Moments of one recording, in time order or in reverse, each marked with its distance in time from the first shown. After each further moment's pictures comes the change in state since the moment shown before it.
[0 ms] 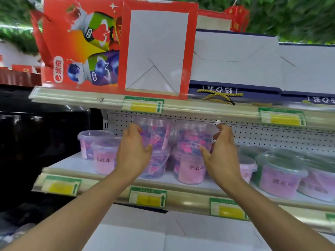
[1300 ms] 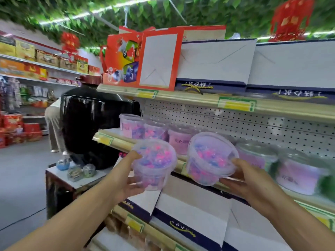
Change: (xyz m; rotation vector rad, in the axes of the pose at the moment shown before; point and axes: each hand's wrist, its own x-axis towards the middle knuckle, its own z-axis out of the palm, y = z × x) left_hand -0.217 0.128 -0.030 -0.889 -0.045 -1.003; right_hand -0.069 0.128 -0.175 1.056 -0.706 0.583
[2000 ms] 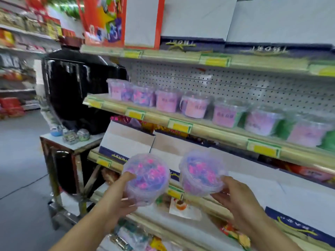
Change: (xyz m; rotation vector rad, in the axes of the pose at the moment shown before) left_hand -0.082 -0.145 -0.037 0.068 0.004 -0.109; right_hand -0.112 0.115 -0.050 -0.036 0.142 0.149
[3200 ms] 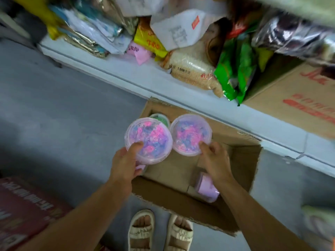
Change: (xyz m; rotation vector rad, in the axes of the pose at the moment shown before) left_hand 0.148 -0.664 -0.078 0.192 0.372 -0.614; right_hand 0.053 0.726 -0.139 -0.675 0.097 0.495
